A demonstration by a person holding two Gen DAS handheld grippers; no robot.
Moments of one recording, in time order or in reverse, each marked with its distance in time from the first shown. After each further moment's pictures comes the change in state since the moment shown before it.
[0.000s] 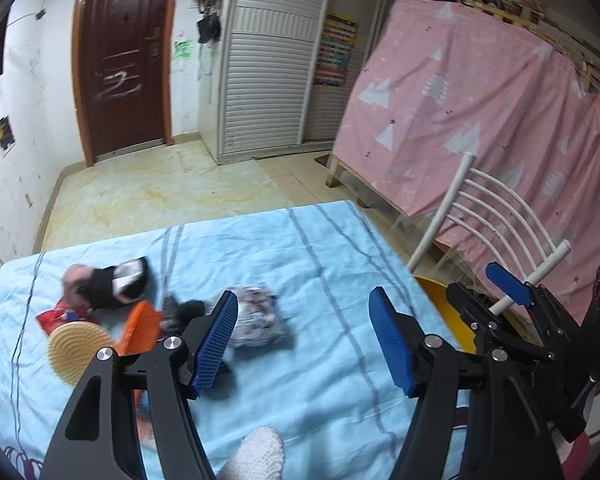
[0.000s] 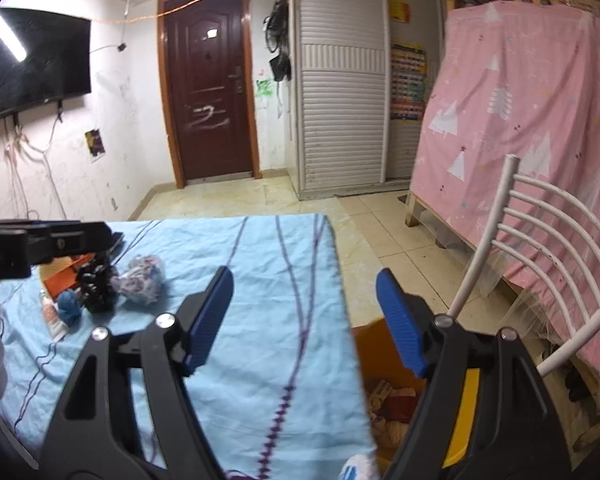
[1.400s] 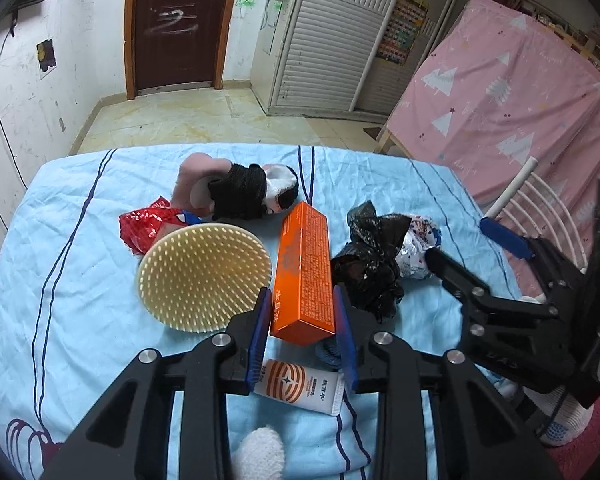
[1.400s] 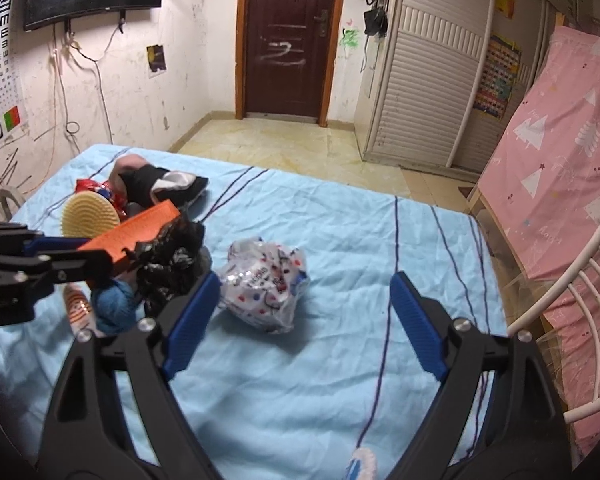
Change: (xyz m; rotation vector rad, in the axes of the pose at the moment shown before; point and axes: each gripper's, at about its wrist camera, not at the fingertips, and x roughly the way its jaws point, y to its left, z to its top) left arm 0.007 0.124 -0.050 -0.185 0.128 0.065; right arm 0.079 0.131 0.012 -0.244 0.204 0.151
